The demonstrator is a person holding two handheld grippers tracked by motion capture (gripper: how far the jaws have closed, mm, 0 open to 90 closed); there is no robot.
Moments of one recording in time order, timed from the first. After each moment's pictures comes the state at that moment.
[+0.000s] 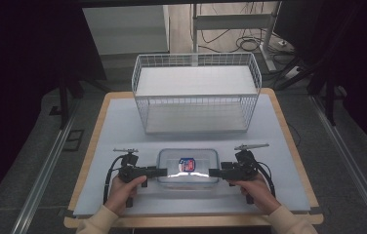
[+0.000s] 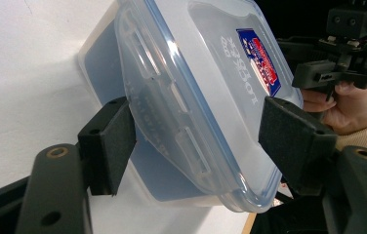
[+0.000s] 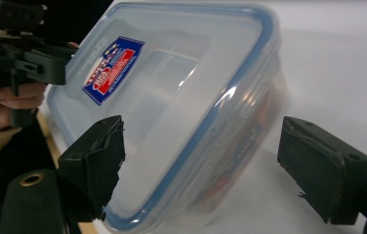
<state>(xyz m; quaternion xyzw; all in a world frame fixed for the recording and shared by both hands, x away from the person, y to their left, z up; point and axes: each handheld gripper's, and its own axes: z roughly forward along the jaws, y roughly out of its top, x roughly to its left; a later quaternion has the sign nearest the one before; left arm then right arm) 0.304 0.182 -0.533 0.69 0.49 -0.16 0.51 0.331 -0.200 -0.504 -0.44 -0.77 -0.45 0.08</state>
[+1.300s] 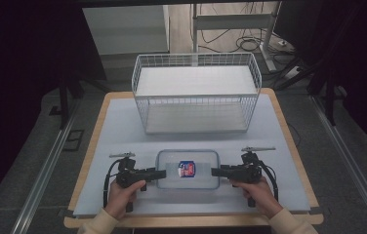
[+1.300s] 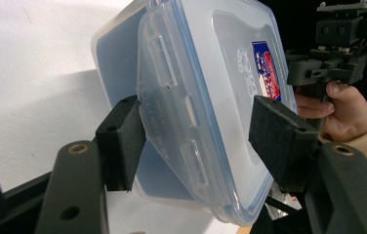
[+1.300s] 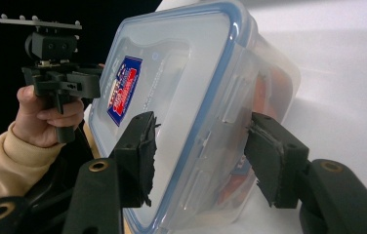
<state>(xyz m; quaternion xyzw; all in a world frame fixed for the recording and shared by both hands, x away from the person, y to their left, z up) 0.285 0.182 -0.528 0.68 0.50 -0.13 0.53 0.325 -0.215 -0.507 -0.44 -0.74 -0.50 0.14</state>
